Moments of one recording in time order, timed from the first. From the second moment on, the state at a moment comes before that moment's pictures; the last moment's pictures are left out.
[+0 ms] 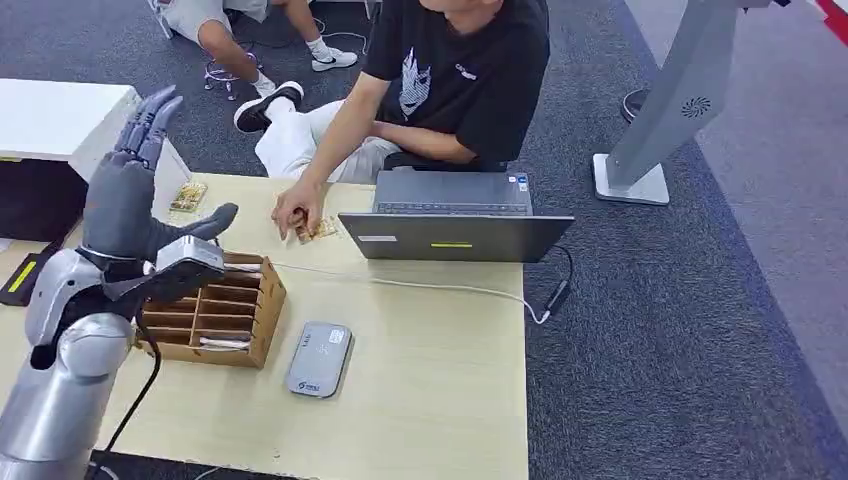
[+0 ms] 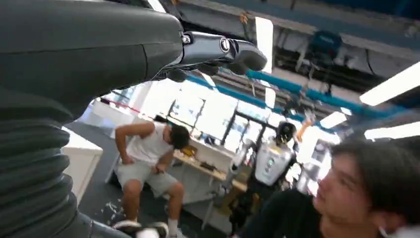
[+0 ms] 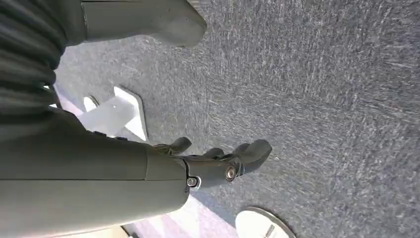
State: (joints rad) left arm -0.38 0.39 -0.19 -1.79 -0.64 0.06 -0.16; right arm -0.06 0.23 -0.89 -0.20 1.31 -0.44 0.09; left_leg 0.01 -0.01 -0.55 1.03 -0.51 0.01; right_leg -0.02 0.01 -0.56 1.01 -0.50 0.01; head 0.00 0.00
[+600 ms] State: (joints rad) left arm -0.09 0.82 -0.12 -2.07 -0.90 -0.06 0.01; right arm -0.05 0.24 -0.94 -0.20 1.27 -0.45 0.10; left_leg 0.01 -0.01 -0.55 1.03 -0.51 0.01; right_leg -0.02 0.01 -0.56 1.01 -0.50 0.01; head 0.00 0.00
